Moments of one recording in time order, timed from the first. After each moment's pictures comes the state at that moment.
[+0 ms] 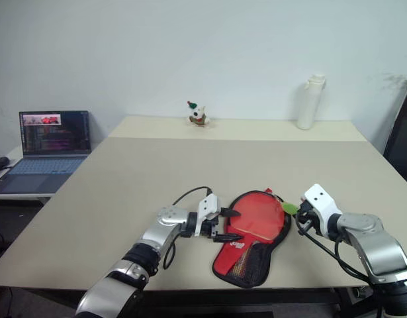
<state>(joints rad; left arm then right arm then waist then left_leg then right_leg) -0.76 0.22 -0.23 0.80 -0.04 -0.18 -1.21 -0.35 -0.74 -0.01 -0.19 0.20 0.81 0.71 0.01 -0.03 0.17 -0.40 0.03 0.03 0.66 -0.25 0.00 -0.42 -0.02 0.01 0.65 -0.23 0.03</state>
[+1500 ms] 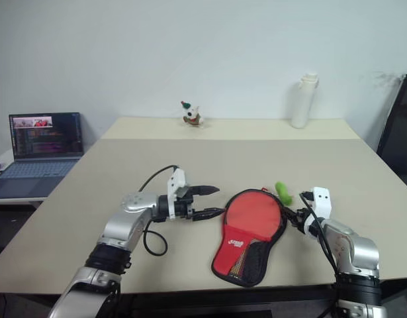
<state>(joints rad) -0.65 0.40 -0.09 0.34 -0.24 0.17 -1.16 -0.42 -0.32 -0.29 0.02 0.41 0.95 0.32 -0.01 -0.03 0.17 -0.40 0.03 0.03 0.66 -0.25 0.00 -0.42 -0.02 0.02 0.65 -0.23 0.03</state>
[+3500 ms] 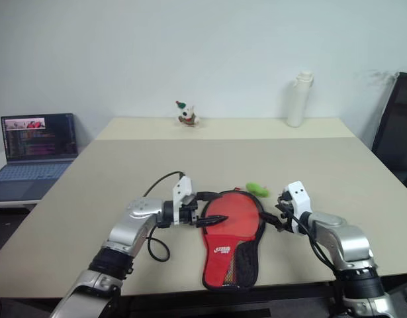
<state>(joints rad) -0.67 0.37 -0.17 0.40 -0.19 0.08 -1.14 -0.42 -0.52 -0.04 -0.14 0.39 0.93 0.62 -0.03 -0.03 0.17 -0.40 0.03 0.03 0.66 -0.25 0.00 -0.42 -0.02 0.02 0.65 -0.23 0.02</state>
